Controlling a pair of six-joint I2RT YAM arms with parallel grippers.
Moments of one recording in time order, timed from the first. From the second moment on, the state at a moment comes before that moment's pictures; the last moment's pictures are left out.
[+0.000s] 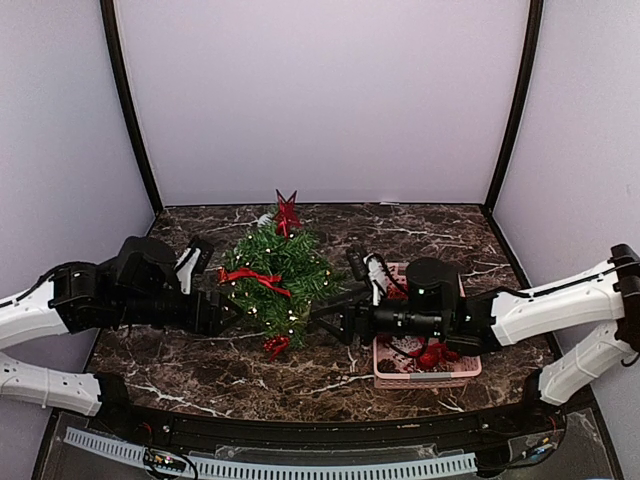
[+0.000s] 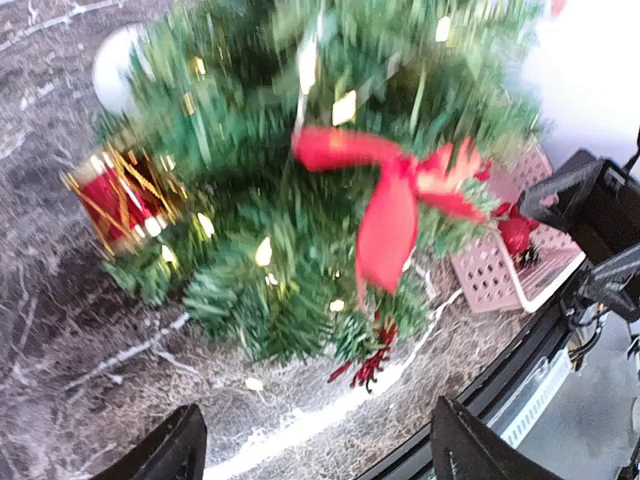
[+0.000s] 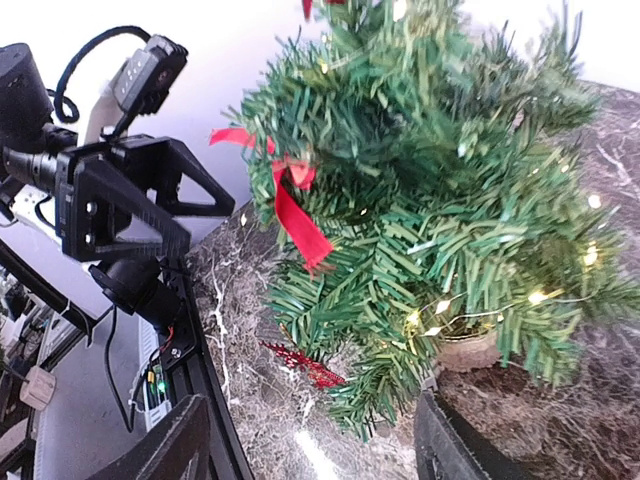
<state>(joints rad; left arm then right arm) -0.97 0.88 0.77 -0.62 -0.11 -0.63 1.13 1.41 0.68 0.48 -0.11 0.47</state>
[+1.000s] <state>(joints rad) -0.11 1.36 1.06 -0.19 0.12 -0.24 0.53 1.54 0.95 0.12 0.05 0.42</state>
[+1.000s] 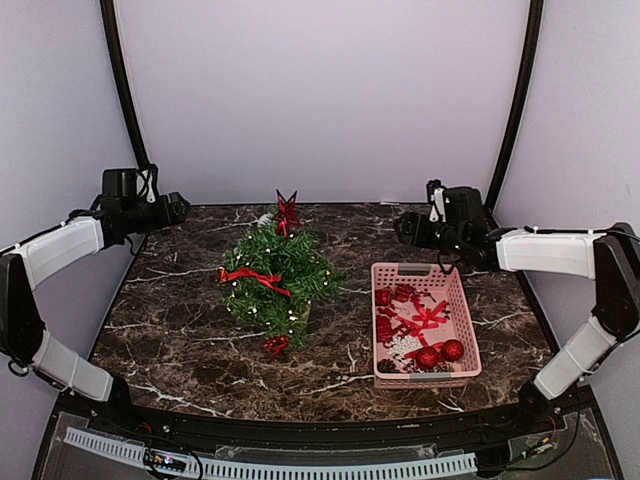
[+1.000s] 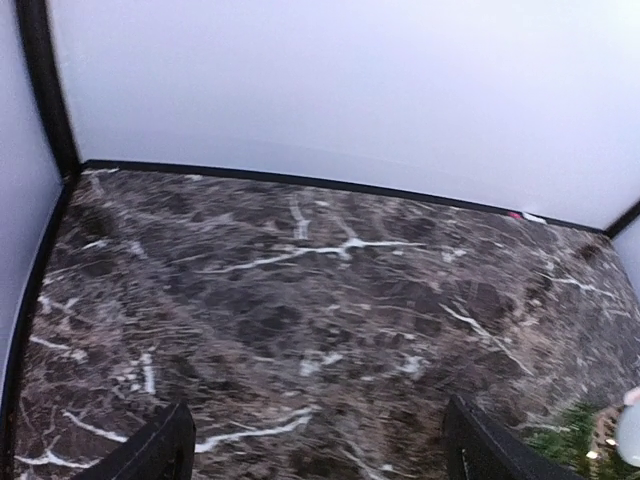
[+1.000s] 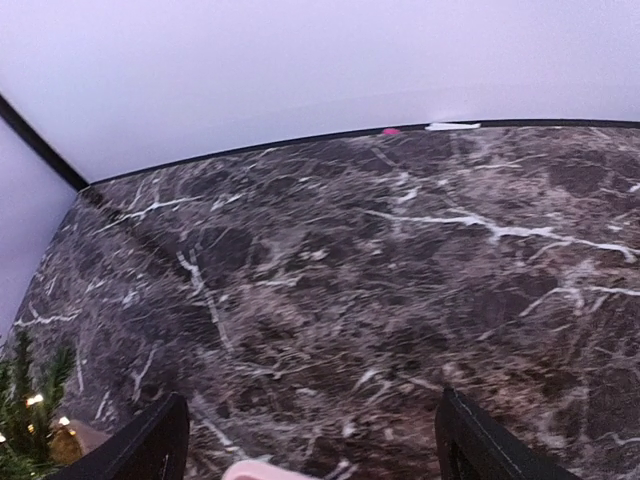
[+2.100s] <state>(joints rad) 0.25 1.29 0.29 0.72 0.17 -0.17 0.03 1.00 0.12 0.76 0.21 0.19</state>
